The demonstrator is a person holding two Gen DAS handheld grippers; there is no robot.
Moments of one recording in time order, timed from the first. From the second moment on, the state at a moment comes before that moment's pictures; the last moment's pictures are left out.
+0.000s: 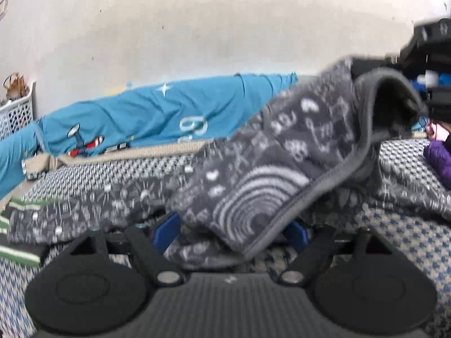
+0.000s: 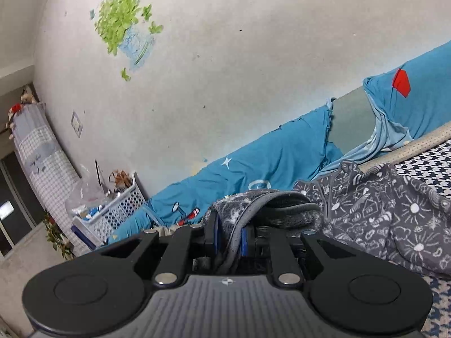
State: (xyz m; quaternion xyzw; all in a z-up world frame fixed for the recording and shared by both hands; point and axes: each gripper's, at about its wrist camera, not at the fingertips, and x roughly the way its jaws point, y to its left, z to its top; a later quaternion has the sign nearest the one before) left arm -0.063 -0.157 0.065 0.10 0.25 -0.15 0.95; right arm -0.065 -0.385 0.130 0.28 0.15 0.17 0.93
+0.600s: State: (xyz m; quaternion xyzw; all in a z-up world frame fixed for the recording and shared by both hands) left arm 0.032 -0.129 0.062 0.03 0.29 -0.15 0.94; right arm -0.044 -0.385 0.108 0.28 0.19 0.13 0.93
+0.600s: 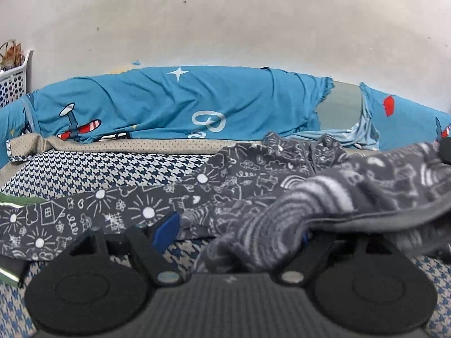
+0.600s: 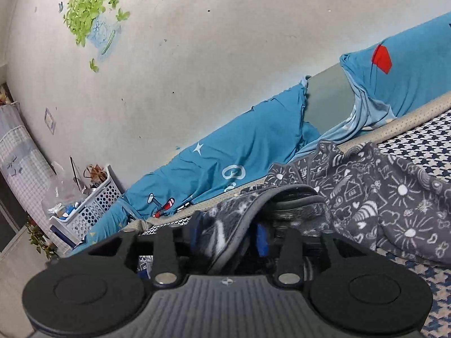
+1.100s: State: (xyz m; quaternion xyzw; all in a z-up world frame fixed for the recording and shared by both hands) left arm 0.096 -0.113 0.051 -0.09 0.36 -0.12 0.92; right arm -0.057 -0.379 0.114 0.22 0.18 0.10 0.95
